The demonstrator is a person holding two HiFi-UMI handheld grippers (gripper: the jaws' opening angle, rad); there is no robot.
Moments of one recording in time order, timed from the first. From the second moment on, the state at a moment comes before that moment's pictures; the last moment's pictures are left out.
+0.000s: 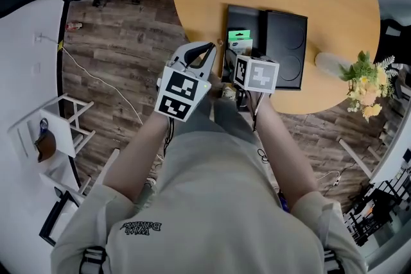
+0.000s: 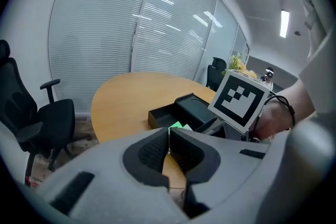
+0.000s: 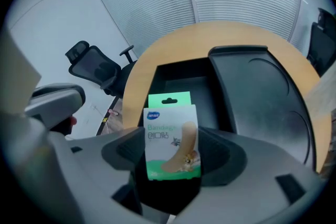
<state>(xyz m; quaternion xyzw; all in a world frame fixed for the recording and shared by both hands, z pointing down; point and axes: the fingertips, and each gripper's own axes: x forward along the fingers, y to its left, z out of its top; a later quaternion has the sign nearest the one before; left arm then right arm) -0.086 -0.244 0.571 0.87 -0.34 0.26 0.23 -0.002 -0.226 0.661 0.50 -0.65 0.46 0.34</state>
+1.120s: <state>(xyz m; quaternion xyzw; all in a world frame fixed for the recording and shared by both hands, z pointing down) -0.092 -0.234 0.563 0.87 -0.36 0.26 0.22 -0.001 -0.225 0.655 0.53 -0.64 0.46 0.32</state>
